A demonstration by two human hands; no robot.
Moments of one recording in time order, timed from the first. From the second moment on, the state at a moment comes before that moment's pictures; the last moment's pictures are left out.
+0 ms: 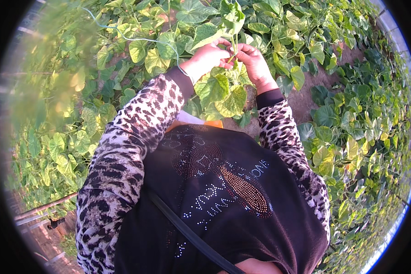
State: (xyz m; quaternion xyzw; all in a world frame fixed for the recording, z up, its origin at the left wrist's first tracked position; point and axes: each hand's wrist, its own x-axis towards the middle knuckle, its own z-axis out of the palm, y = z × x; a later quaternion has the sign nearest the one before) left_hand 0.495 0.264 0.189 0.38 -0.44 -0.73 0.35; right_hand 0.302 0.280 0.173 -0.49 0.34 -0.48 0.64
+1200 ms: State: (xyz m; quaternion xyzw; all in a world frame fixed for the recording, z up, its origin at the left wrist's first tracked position) left_hand 0.486 0.260 0.211 0.44 -0.48 -0.63 0.42; right_hand 0.359 0.295 0.271 -0.62 0.42 -0.48 0.45
